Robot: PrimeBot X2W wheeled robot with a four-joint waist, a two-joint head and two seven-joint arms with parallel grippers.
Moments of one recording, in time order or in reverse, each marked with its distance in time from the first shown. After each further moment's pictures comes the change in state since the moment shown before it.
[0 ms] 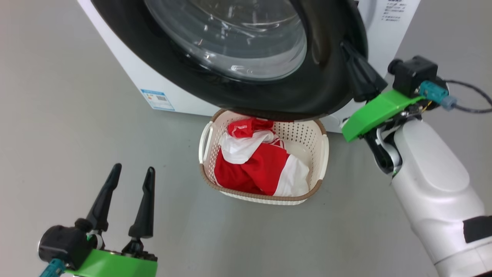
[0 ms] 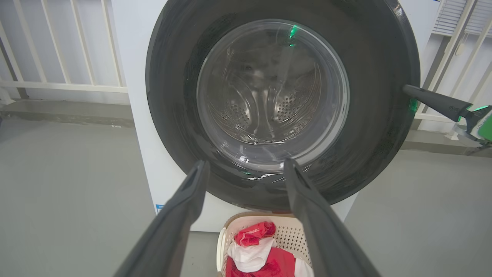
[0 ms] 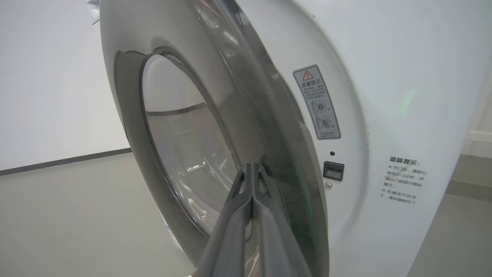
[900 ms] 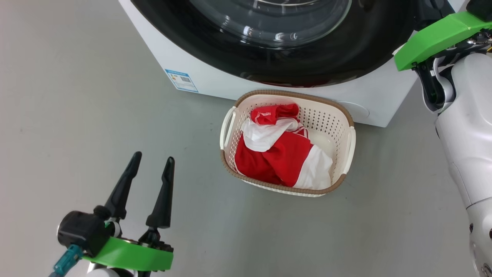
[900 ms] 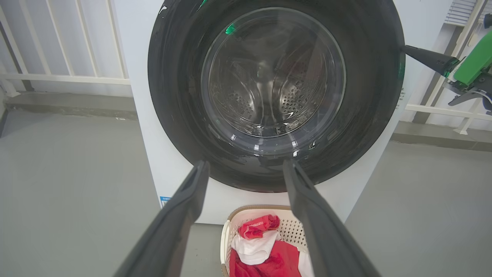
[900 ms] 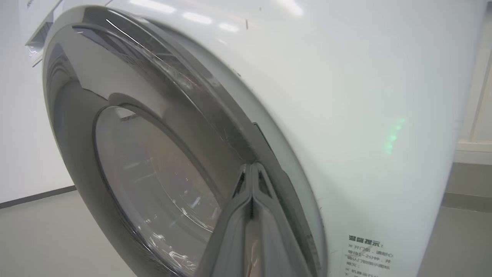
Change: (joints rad) left arm -0.069 -0.014 -0.069 0.029 -0.011 0.000 0.000; right arm -0.263 -0.070 -0.129 0.191 0.001 0.008 -0.001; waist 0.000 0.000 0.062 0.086
